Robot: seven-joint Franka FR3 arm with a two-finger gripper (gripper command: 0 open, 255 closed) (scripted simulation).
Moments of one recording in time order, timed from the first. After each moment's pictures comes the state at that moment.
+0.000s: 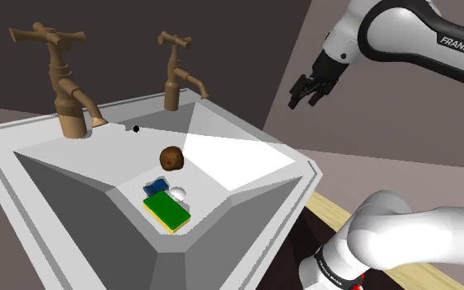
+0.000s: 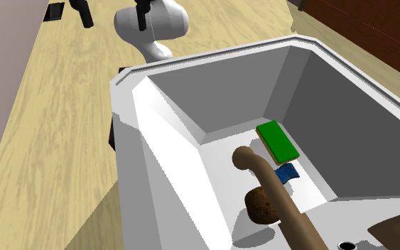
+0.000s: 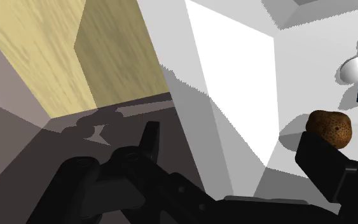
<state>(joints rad) 0.00 -0.82 -0.04 -2.30 -0.11 1.70 0.16</state>
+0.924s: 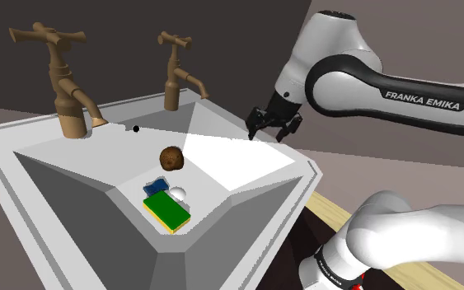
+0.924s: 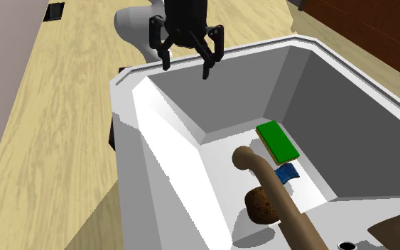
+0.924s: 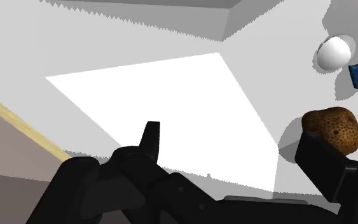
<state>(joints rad) -0.03 -0.78 0.24 -2.50 0.06 1.90 0.67</state>
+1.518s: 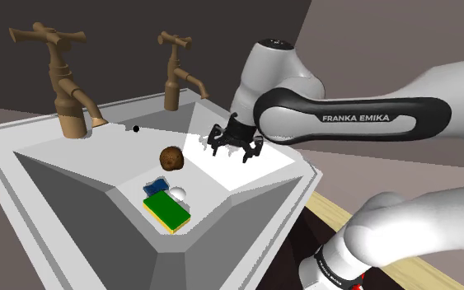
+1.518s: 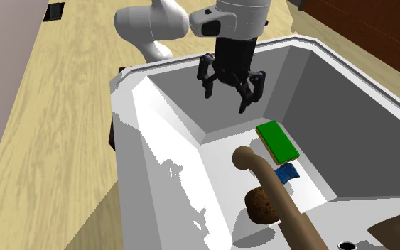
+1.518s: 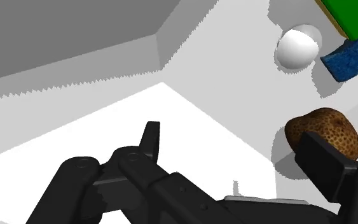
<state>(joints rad) -0.09 -0.53 0.49 -2.47 0.13 2.10 1.08</state>
